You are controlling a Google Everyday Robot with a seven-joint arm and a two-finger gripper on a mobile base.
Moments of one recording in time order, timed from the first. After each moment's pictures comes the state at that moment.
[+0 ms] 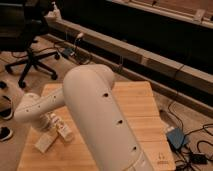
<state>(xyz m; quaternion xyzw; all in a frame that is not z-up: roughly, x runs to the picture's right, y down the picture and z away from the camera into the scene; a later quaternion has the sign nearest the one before) -0.312 0.252 0.808 -0.31 -0.16 -0.49 0.80</state>
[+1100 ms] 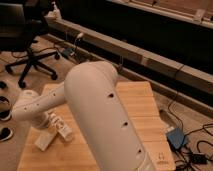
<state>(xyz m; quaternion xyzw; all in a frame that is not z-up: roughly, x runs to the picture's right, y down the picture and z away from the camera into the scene) -0.313 0.228 0.790 -0.29 -0.16 -0.49 0.81</state>
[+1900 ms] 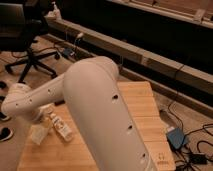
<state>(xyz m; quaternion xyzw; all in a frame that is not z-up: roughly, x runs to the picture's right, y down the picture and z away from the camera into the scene) -0.332 0.177 0.758 -0.24 -0.15 -0.50 0.82</state>
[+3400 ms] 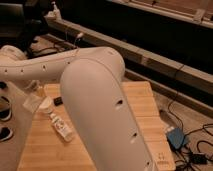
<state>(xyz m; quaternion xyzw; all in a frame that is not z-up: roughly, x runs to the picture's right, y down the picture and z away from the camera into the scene) -0.341 0.011 0.733 -0.17 -0.12 -0.48 0.86</state>
